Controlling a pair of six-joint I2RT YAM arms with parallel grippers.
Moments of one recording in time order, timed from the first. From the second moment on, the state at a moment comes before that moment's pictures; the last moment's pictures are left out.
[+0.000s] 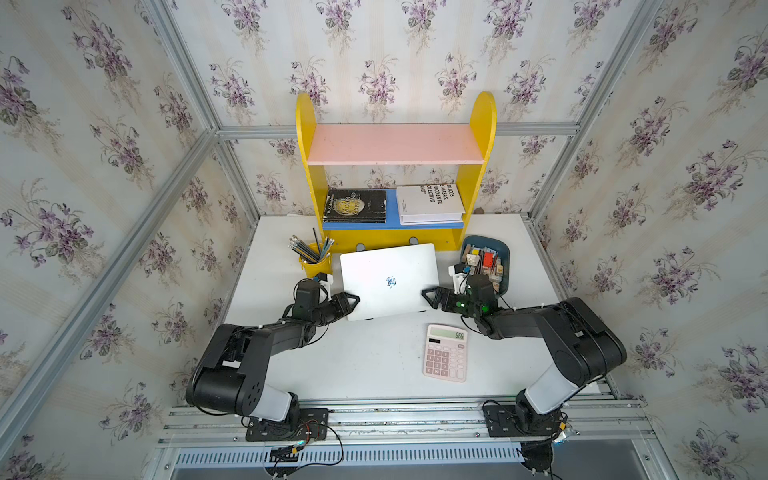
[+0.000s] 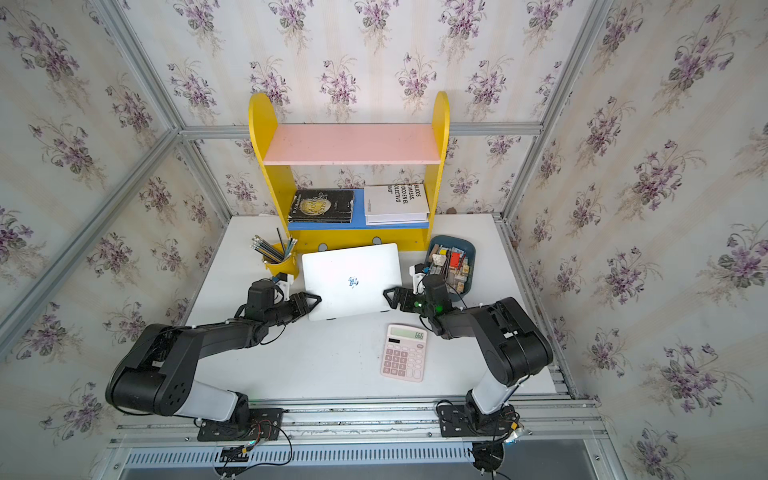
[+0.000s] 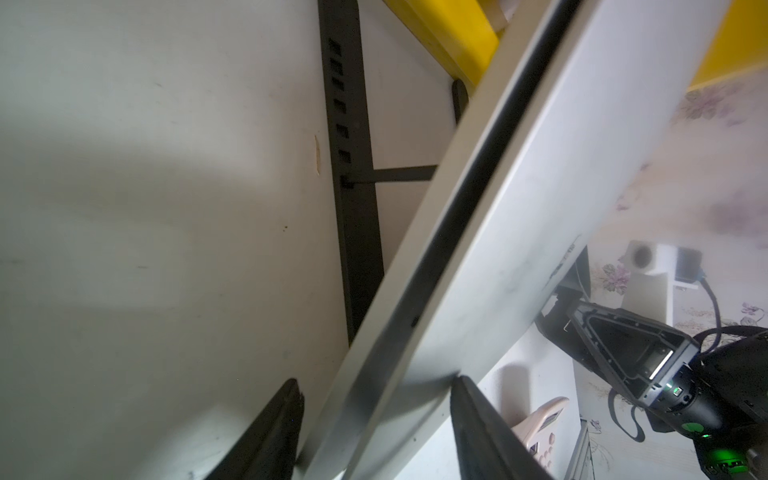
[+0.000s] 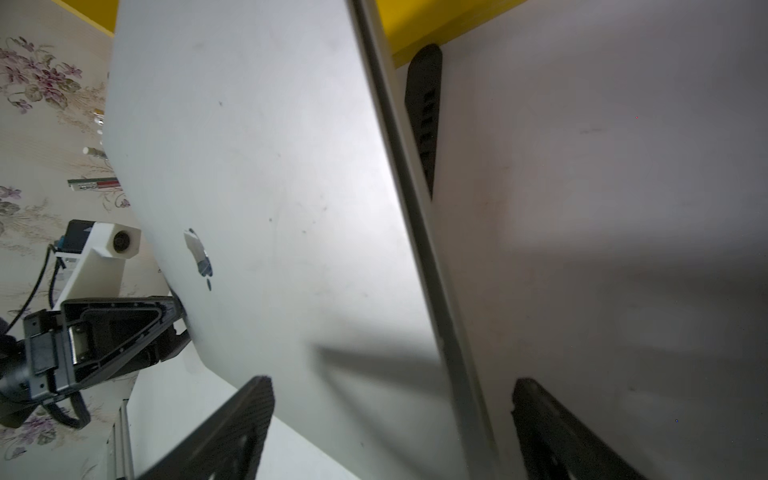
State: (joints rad) left arm -0.21 1.49 0.44 0.37 0.55 -0.71; right arm 0.39 1.66 0.52 0.57 -0.43 0.59
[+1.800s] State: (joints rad) left arm -0.21 1.31 0.43 0.33 0.54 -0.75; right arm 0.39 1.49 0.47 0.62 -0.52 0.71
